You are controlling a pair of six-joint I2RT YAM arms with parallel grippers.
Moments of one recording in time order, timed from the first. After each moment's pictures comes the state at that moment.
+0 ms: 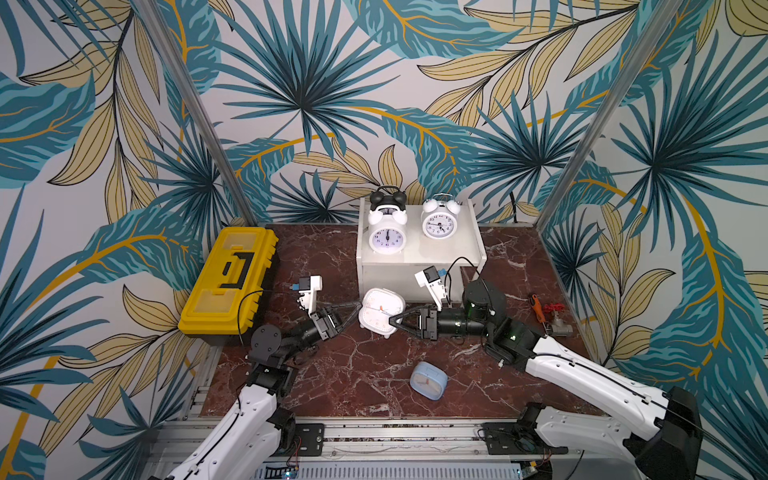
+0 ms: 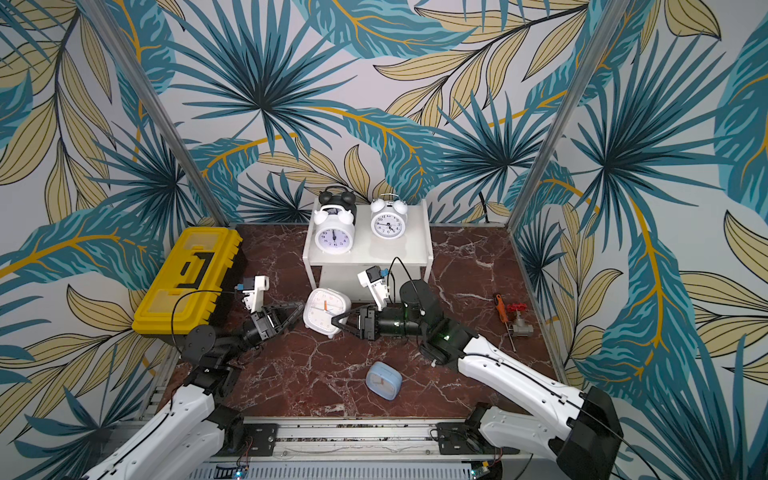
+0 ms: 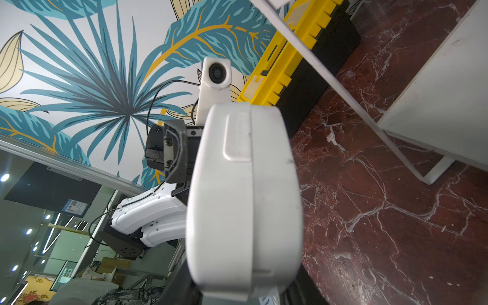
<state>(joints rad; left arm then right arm) -0.28 0.73 0.31 0.76 0.79 -1.33 0.77 1.11 0.88 0.04 -0.58 0.80</state>
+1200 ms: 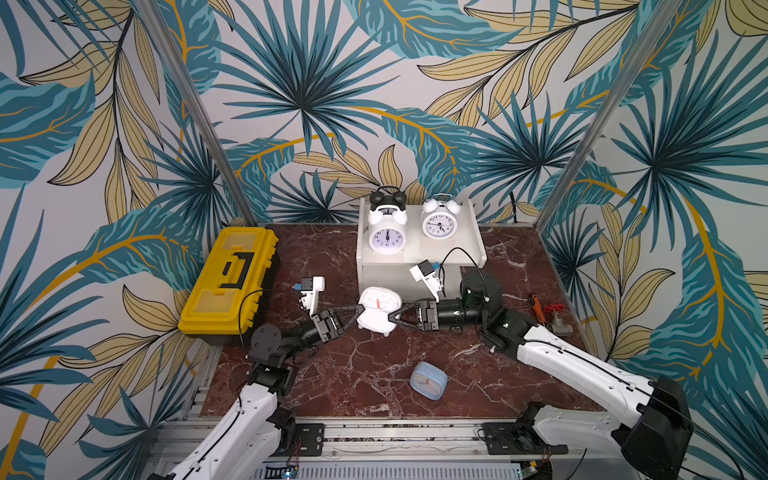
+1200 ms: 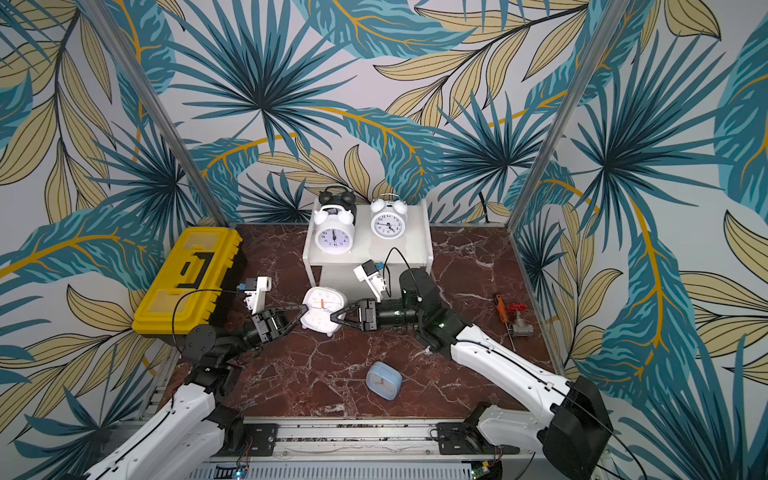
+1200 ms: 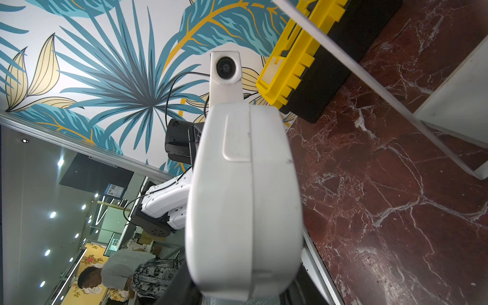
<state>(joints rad) -0.27 0.75 0.31 0.79 0.84 -1.32 0.72 1.20 0.91 0.10 -0.76 0.87</state>
